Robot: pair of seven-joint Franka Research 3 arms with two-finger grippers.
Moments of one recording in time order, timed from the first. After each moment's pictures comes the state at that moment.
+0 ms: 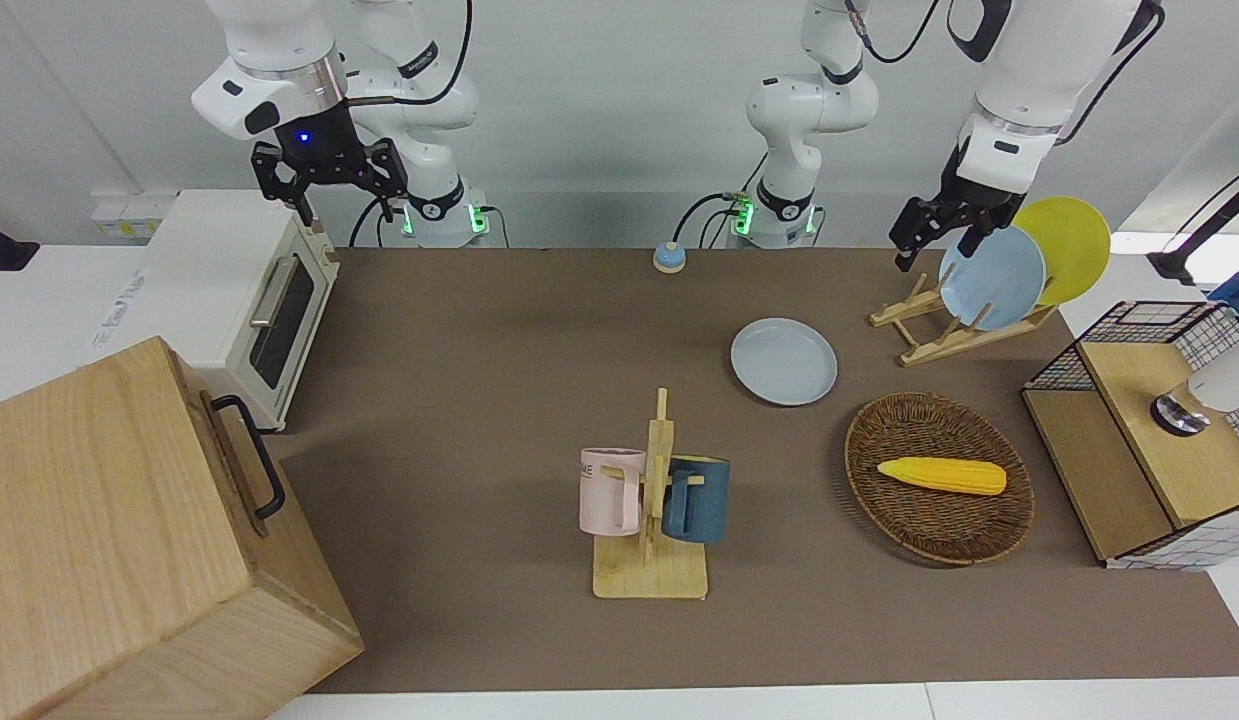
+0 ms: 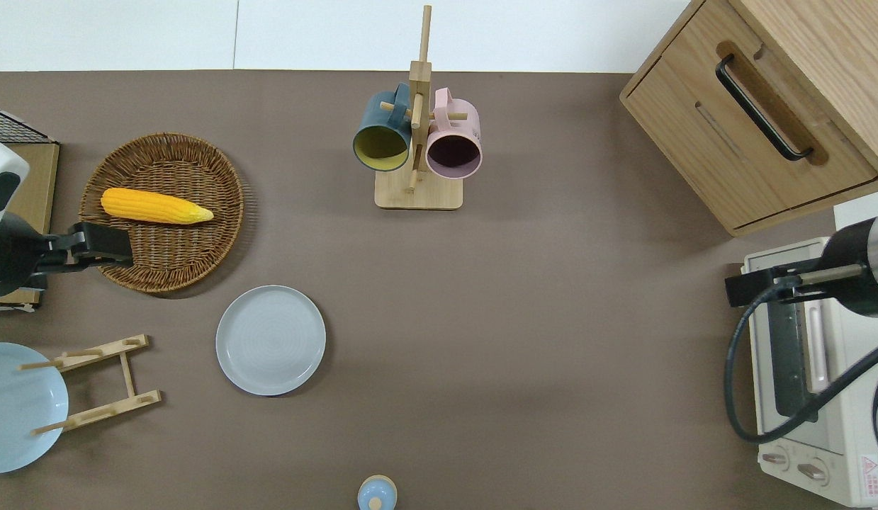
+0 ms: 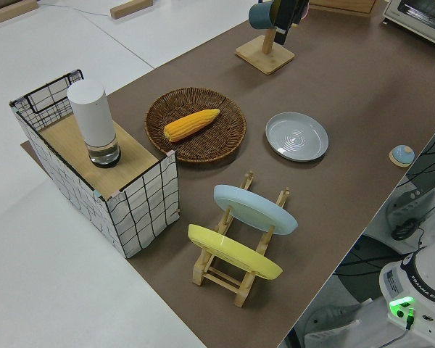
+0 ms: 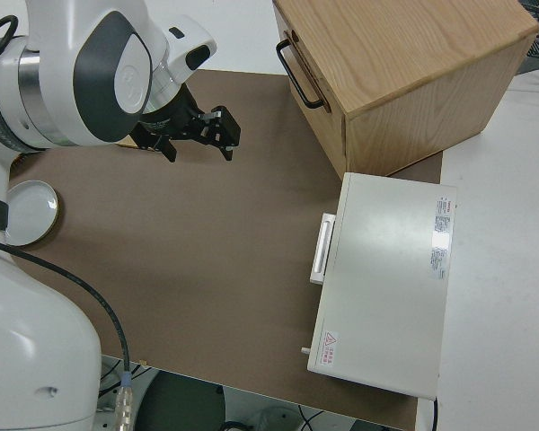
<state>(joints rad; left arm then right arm) 0.02 -0.05 -0.07 -1.62 0.01 1.60 -0.27 -0.05 -0.06 0.15 -1.54 -0.04 1.44 0.01</state>
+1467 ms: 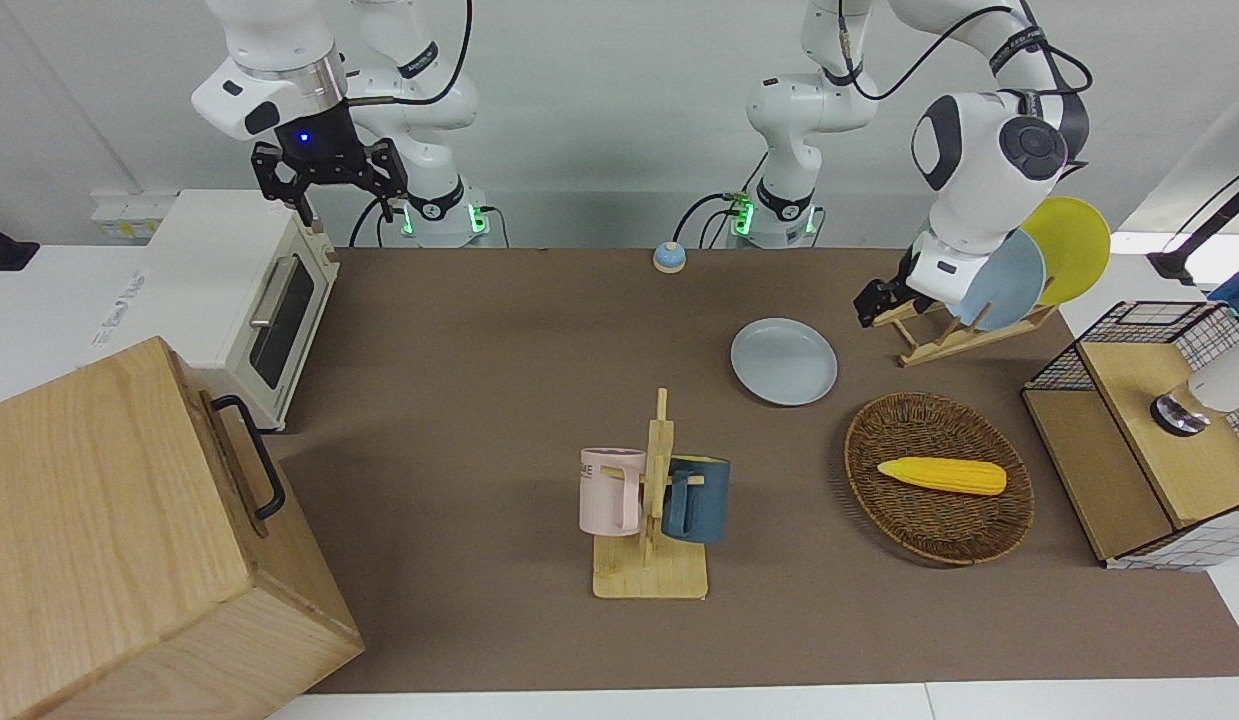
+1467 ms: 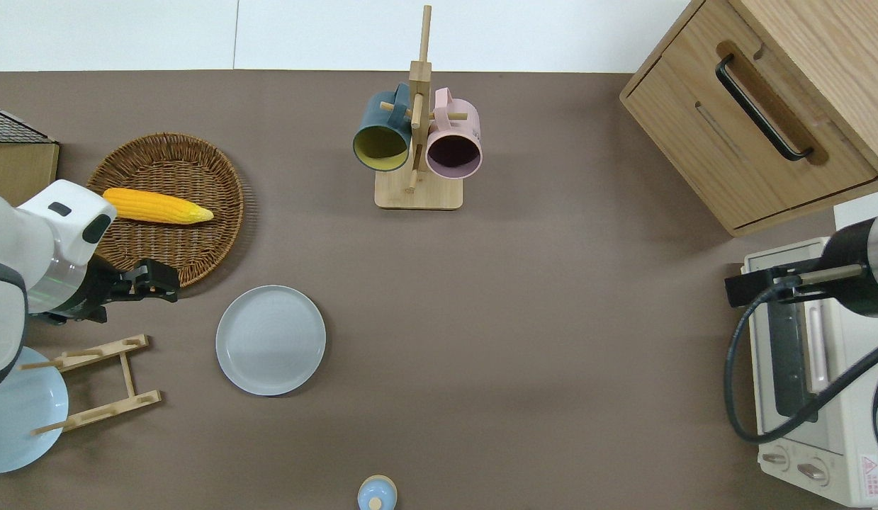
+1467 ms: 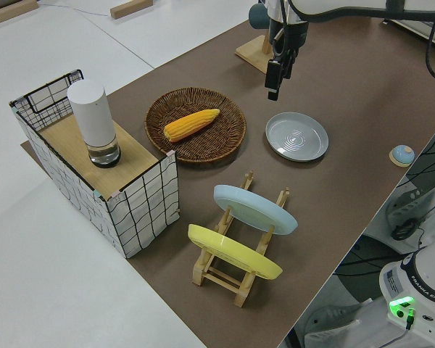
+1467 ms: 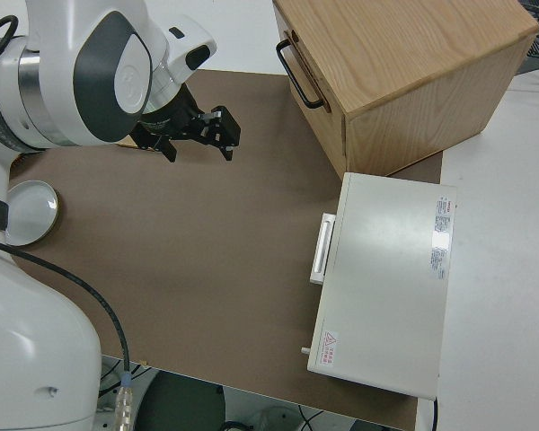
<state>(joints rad) 0.03 -0.01 -0.05 -1.98 0.00 1.81 -0.20 -0.05 -0.06 0.15 -1.54 -0.04 1.44 0.01</state>
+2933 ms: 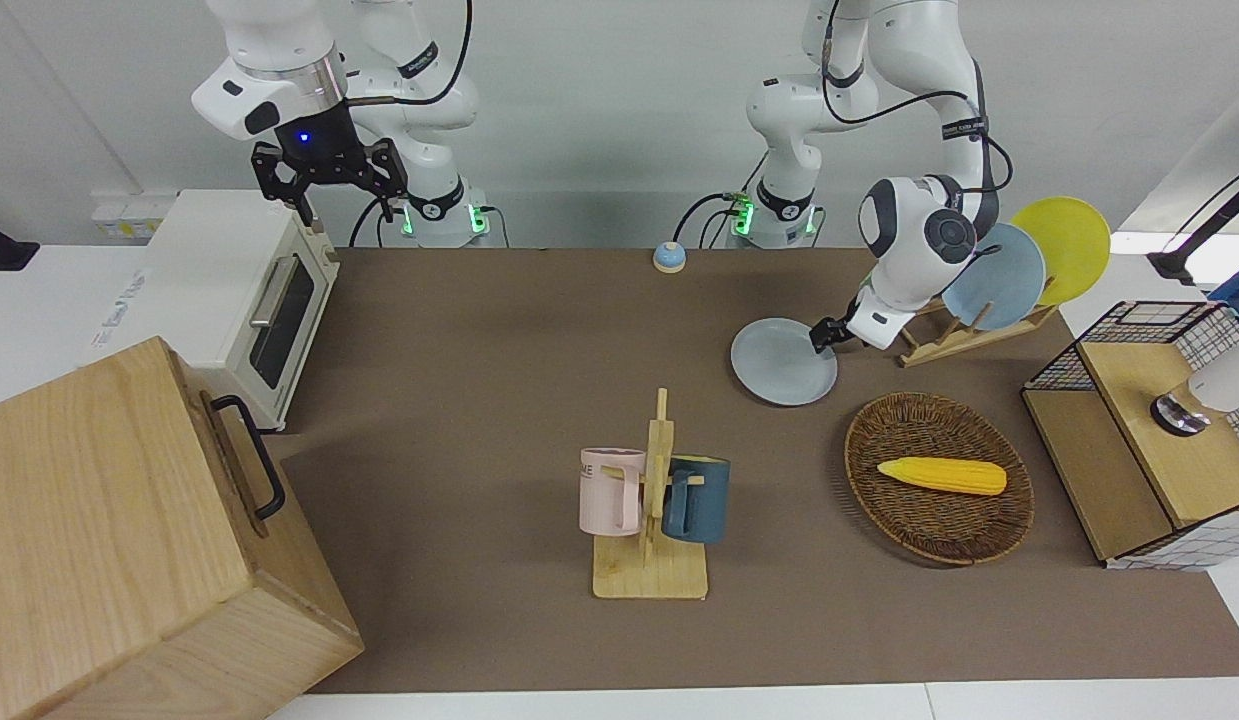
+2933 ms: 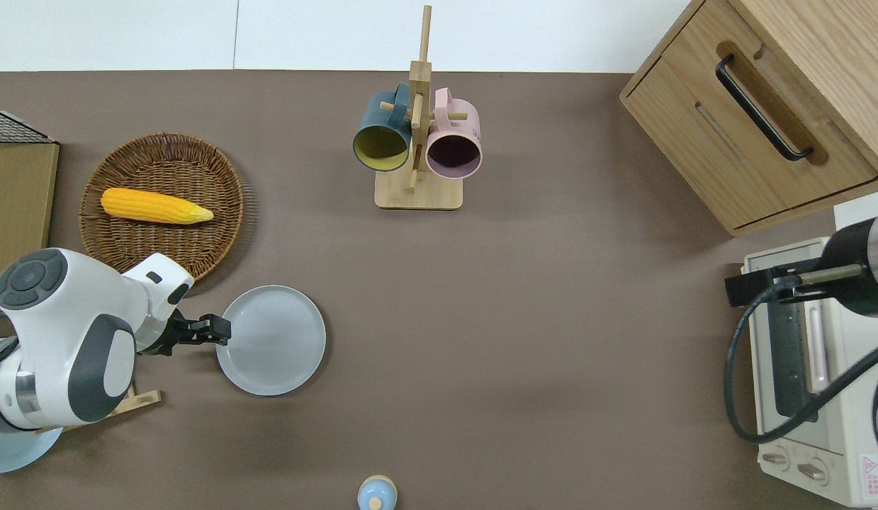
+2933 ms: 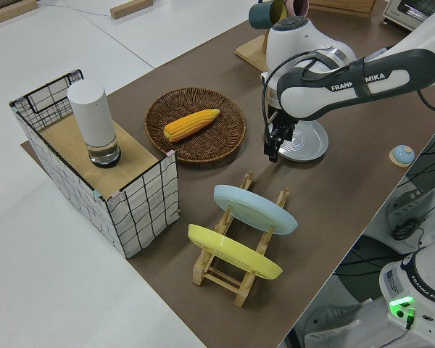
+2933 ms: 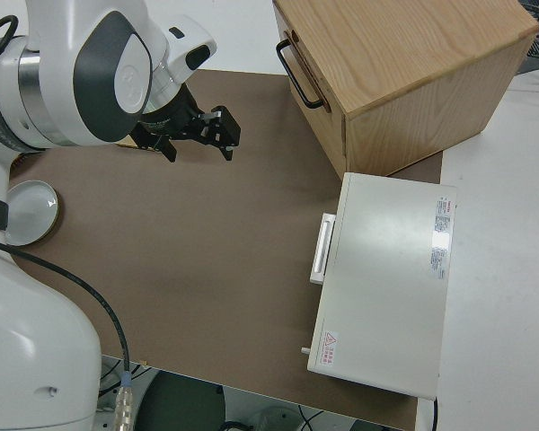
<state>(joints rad) 0.05 0.03 -0.07 -2.33 -0.06 2.15 -0.11 -0.05 -0.06 0.15 -1.54 -0.04 1.44 0.01</state>
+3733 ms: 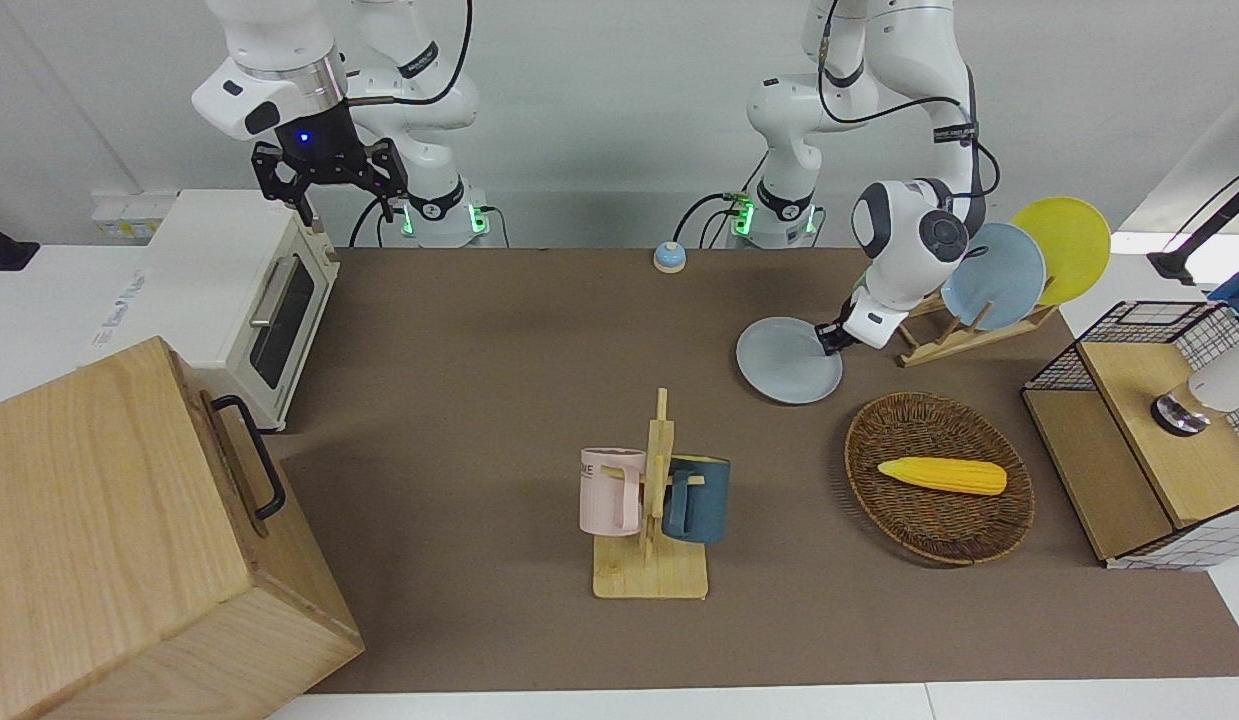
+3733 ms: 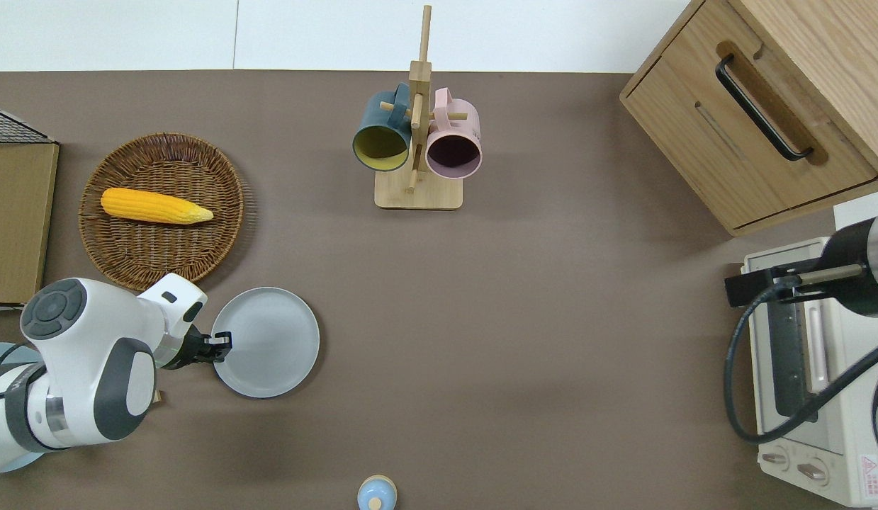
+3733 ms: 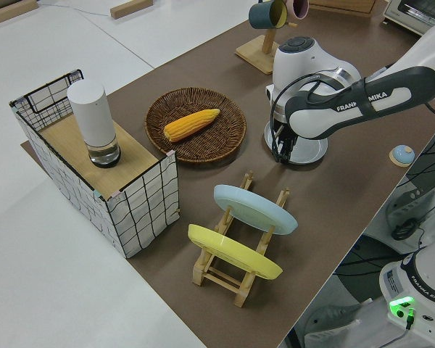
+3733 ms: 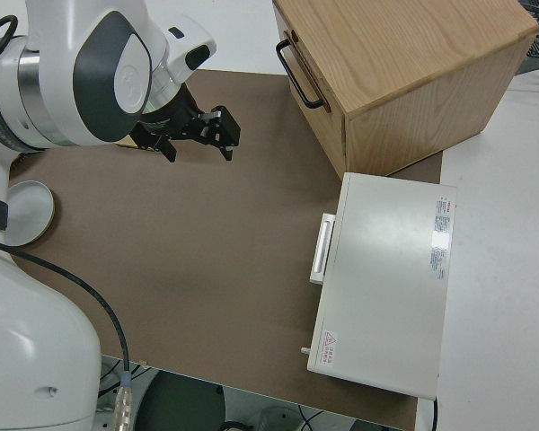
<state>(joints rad) 0.05 0.02 -0.07 -2.38 -0.11 2.22 -0.11 -0.05 -0.06 0.15 -1.54 -0.04 1.44 0.01</state>
